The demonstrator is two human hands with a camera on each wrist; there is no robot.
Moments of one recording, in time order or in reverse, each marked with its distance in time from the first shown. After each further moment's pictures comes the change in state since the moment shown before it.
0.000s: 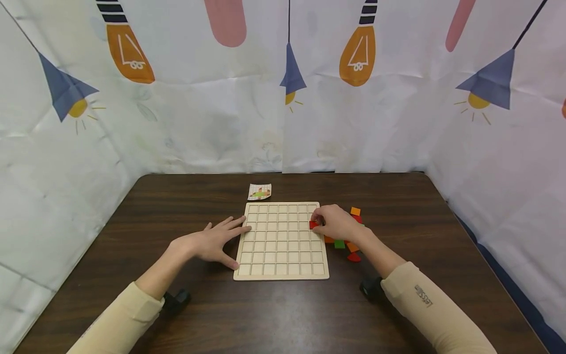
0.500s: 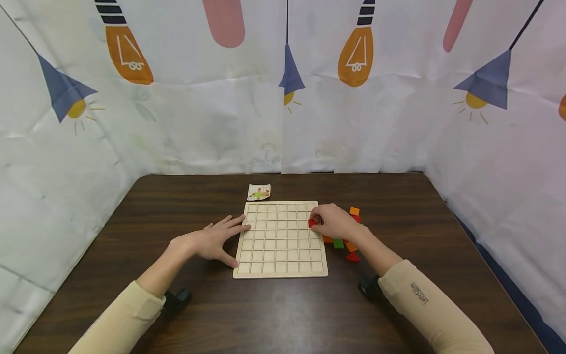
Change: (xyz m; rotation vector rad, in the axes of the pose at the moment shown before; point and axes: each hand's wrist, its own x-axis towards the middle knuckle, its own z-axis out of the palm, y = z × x) left_hand 0.005 -0.001 -0.001 -0.016 0.014 -0.005; right_hand 0.003 0.000 -0.001 -0.065 -0.007 -0.004
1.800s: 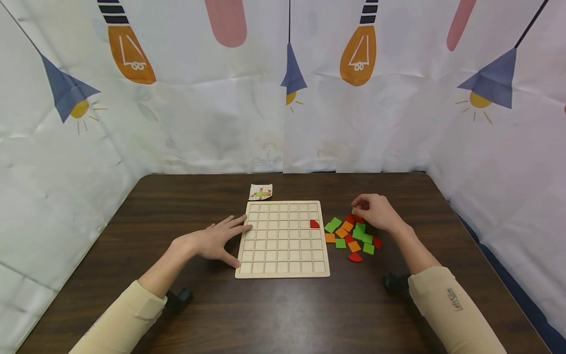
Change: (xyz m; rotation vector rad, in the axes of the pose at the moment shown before) left_hand 0.000 -0.001 0.000 -0.001 -0.012 0.001; right_hand -0.050 0.073 -0.041 0.128 0.181 0.266
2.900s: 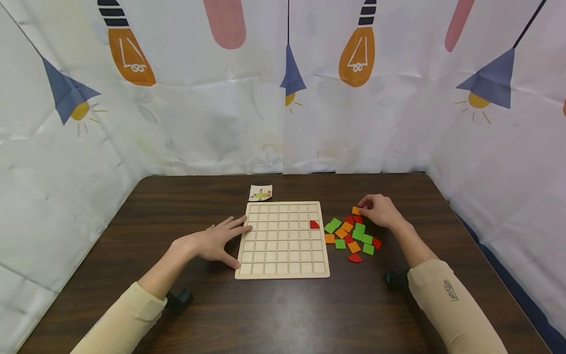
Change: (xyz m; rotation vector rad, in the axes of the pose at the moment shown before) left_hand -0.002 0.002 -0.001 0.001 0.018 0.013; right_hand 0.004 0.013 -0.005 -0.022 -0.025 0.089
